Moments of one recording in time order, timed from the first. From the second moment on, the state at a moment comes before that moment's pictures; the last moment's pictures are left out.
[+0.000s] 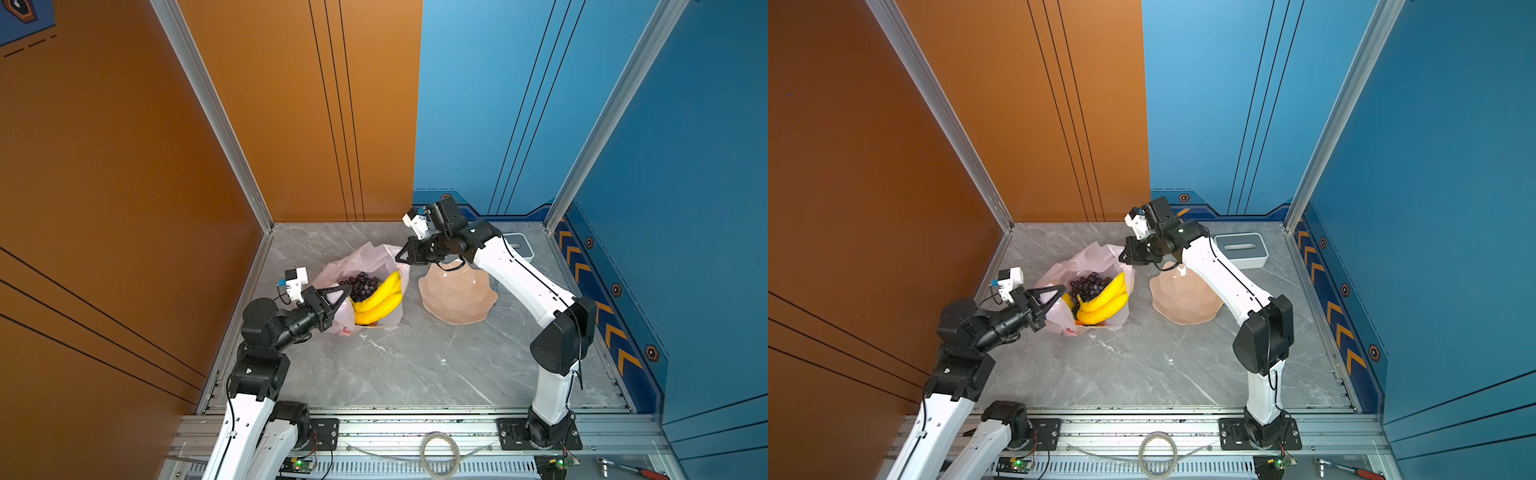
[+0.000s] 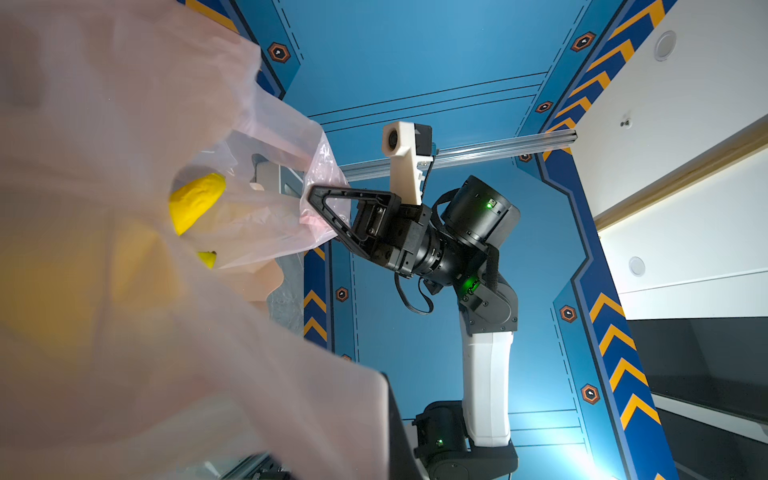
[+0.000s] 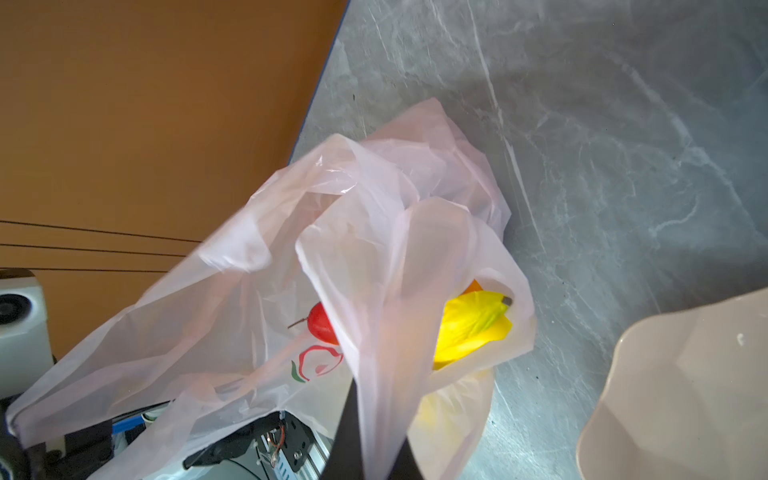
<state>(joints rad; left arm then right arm) -0.10 0.61 0.67 -0.09 0.71 -1.39 0.59 1.90 1.97 -0.84 -0.50 0.44</state>
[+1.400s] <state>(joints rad) -0.07 0.73 1.26 -0.70 0.45 -0.90 0.56 1.94 2.34 -0.70 -0.64 0.71</state>
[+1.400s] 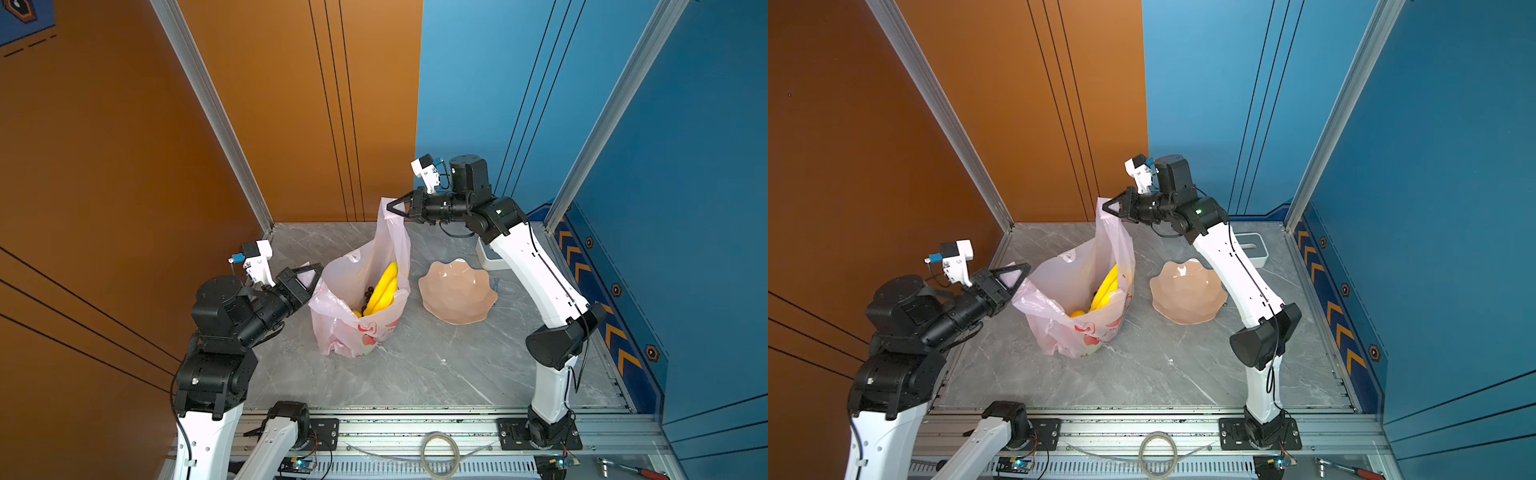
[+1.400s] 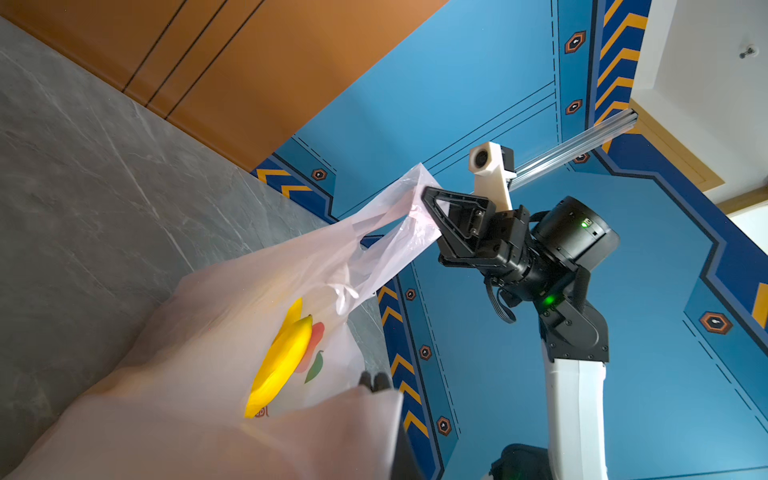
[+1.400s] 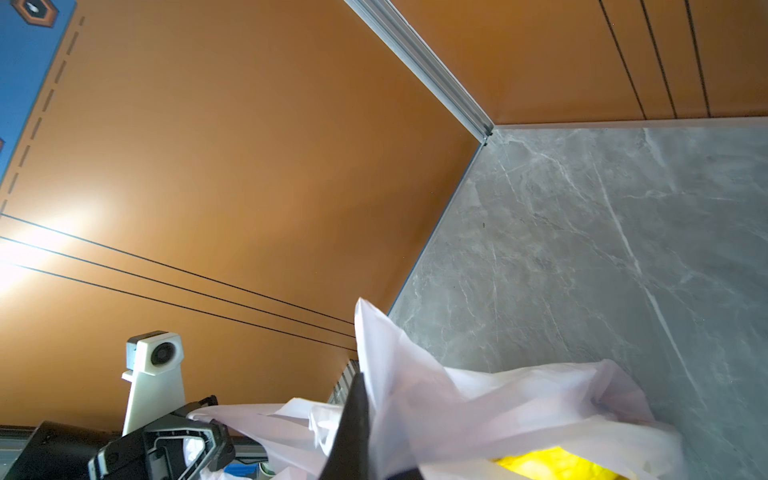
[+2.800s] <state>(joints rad) -0.12 0.95 1.19 -0.16 0.55 -1.25 0.78 2.00 2.41 -0.56 -0.66 0.83</state>
